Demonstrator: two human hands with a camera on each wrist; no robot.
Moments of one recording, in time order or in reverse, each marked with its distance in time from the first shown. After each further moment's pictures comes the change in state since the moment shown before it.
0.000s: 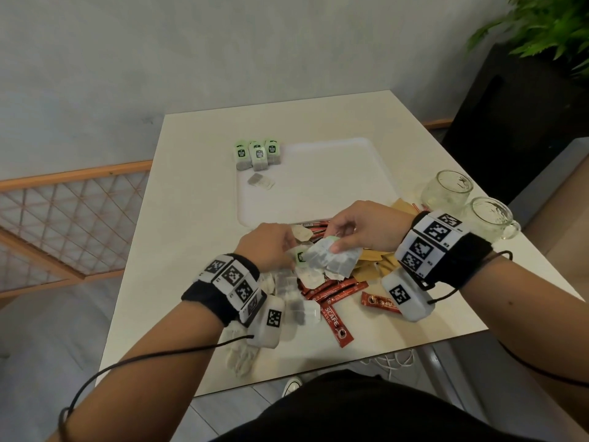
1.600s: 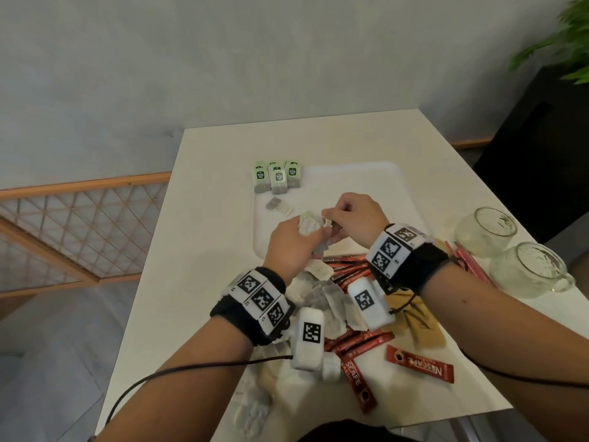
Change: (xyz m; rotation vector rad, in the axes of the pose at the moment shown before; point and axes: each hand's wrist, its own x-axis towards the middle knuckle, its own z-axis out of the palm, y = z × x) left_hand 0.050 0.017 -0.015 -1.044 0.347 -0.067; right_hand 0.104 -0.002 -0.007 0.486 0.530 0.215
